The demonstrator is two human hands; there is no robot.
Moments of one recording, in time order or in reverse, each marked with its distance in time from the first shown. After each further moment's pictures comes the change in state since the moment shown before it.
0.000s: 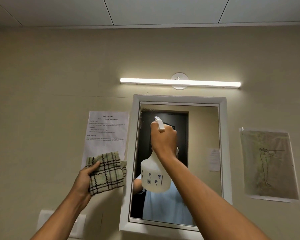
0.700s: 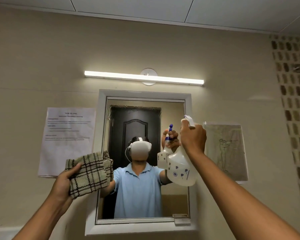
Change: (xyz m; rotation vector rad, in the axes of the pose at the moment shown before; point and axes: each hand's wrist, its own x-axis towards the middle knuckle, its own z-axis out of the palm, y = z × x) left_hand 0.017 -0.033 0.034 -0.065 -0.090 -0.035; right_hand 0.035 0.059 -0.144 -0.171 0.333 0.132
